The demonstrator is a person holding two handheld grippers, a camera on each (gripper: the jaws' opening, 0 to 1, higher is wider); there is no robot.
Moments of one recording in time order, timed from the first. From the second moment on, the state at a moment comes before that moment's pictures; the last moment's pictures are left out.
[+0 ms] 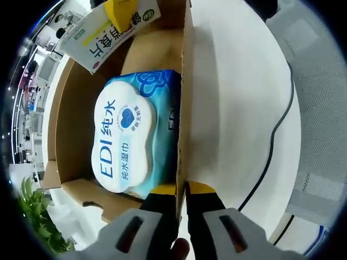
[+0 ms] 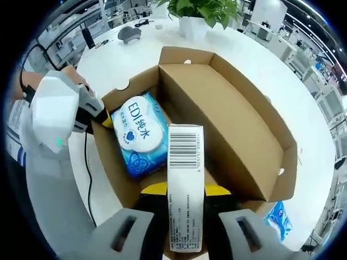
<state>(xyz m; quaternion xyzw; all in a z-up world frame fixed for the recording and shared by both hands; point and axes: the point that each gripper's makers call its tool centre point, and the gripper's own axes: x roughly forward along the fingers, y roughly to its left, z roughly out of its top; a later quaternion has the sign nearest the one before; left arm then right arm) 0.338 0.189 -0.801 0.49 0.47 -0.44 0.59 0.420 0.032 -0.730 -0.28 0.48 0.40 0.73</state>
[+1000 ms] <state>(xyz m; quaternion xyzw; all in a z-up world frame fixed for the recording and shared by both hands) 0.339 0.191 -0.800 0.50 0.46 -0.44 0.59 0.400 0.027 -0.668 -0.19 0.46 0.36 0.79</state>
